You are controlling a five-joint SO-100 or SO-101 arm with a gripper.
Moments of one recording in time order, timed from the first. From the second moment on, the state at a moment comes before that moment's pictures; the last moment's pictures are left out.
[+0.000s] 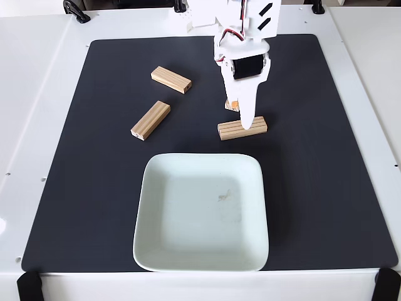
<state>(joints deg) -20.9 78.8 86.2 69.8 -1.8</state>
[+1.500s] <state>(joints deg) -21.0 71.0 83.1 66.2 -1.8</state>
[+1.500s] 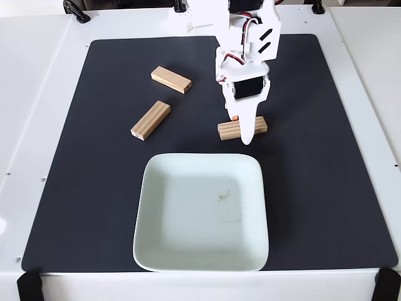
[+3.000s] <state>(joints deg) -21.4 114.6 108.1 62.4 -2.0</state>
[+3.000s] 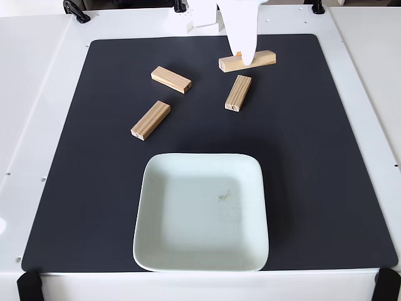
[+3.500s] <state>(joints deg) -9.8 71.4 64.2 49.1 2.4</state>
